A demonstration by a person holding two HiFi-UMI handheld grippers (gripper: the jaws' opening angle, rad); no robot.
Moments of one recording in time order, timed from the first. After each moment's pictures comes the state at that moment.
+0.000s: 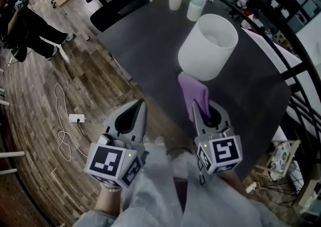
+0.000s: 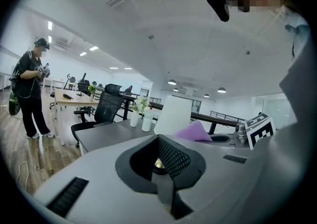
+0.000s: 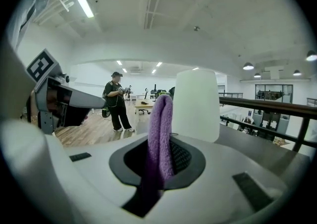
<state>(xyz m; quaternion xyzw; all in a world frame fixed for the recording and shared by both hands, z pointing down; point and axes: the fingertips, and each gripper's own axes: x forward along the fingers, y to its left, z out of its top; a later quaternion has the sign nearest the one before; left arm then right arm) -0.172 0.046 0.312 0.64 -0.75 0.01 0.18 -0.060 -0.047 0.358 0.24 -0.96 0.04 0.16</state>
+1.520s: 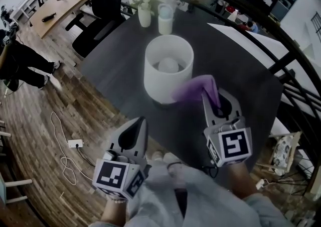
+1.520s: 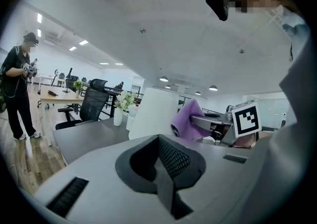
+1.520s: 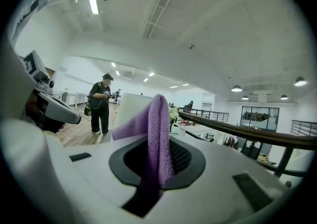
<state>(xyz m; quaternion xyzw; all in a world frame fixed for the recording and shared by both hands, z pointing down) -0.113 -0.039 0.318 0.68 -0.71 0.03 0.20 -0.001 -0.181 0.299 0.31 -0.94 -0.05 0.12</state>
